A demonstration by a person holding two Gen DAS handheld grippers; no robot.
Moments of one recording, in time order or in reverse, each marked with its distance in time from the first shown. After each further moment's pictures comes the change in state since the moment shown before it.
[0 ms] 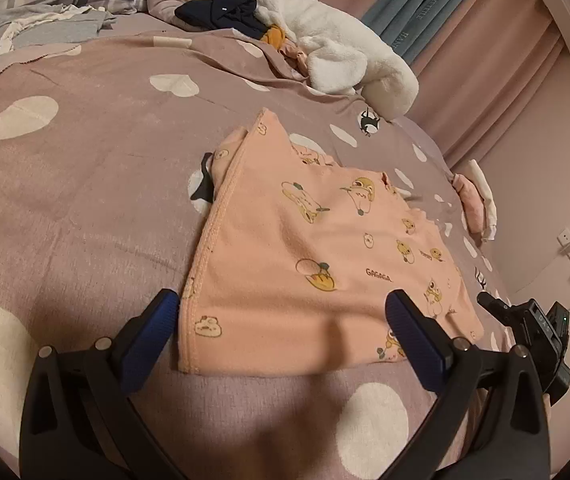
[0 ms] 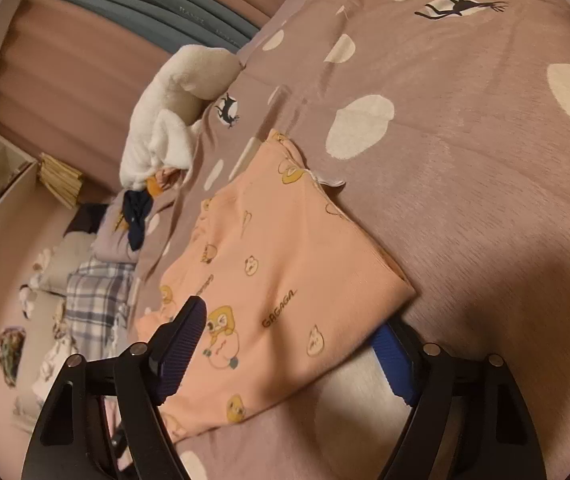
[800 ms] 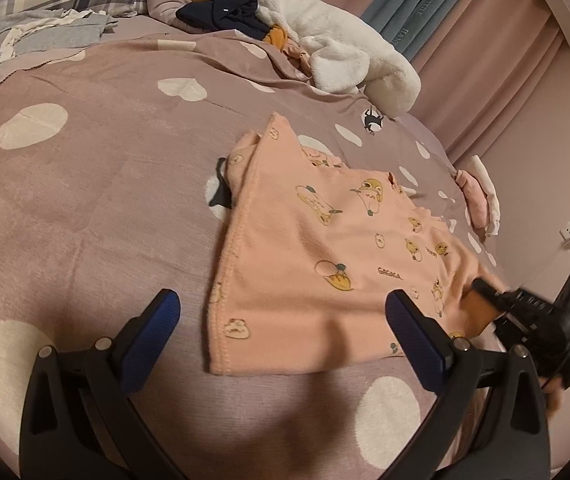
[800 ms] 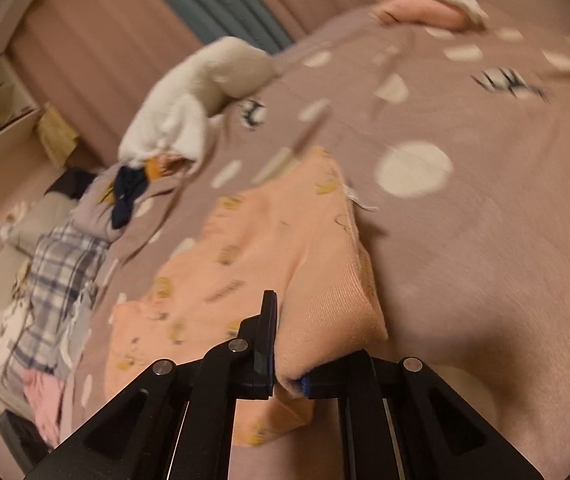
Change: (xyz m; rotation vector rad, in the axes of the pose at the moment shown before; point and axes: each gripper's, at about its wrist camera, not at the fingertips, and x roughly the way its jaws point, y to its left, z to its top) left arm -0.006 0.014 0.005 0.010 0.011 0.006; right arm 0.005 0.063 -0.001 -0.245 -0.072 -0.109
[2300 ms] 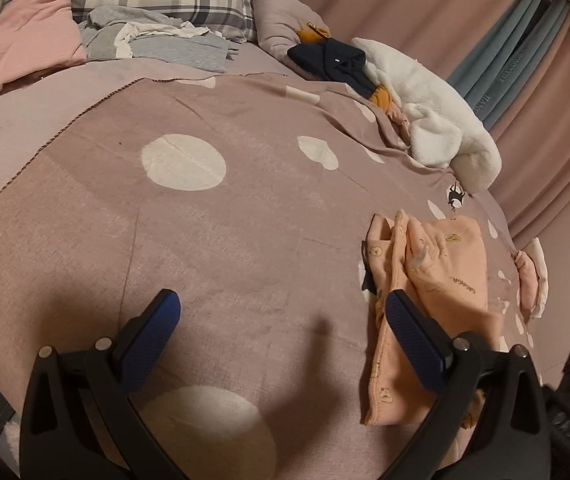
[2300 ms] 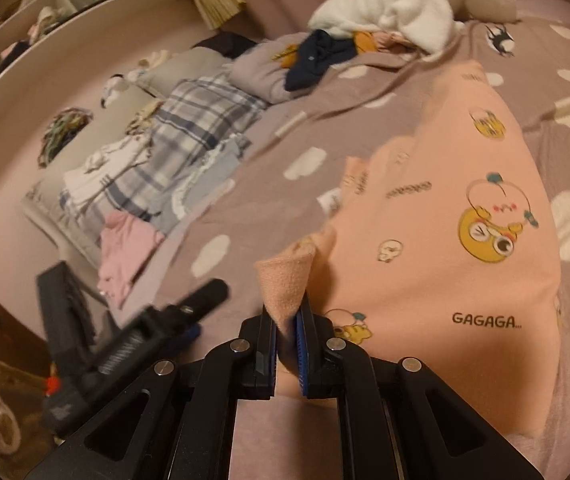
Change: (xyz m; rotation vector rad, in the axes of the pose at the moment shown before) left arm -0.046 0.071 0.030 -0.202 -0.140 0.223; right arm 0.047 0.172 -0.096 -0.383 0.324 0.438
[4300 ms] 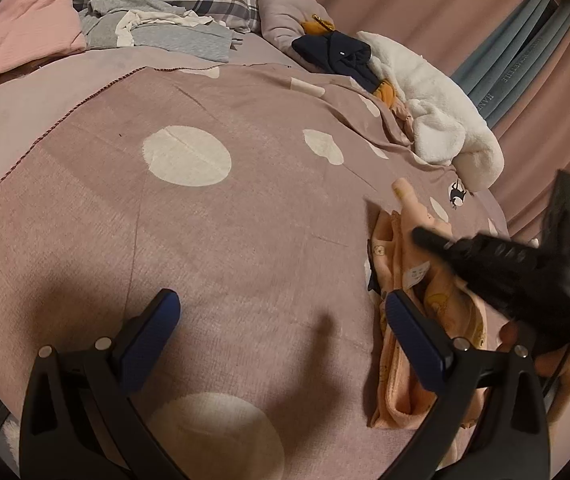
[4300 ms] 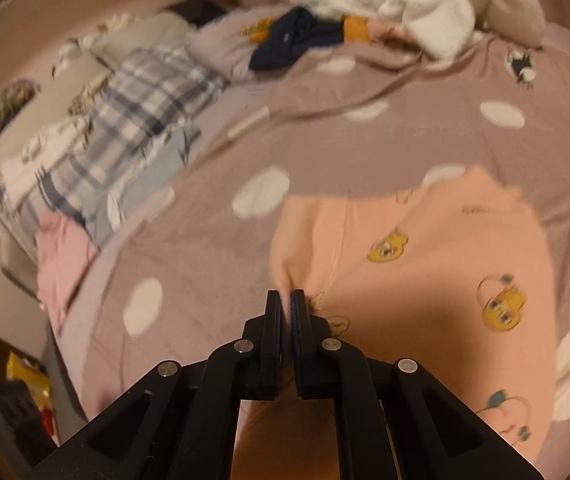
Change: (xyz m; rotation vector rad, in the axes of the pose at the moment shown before) left arm 0.006 0.005 0.005 -0.022 0.037 -0.008; right arm 0.082 -0.010 0.079 -0.046 0.166 -0.204
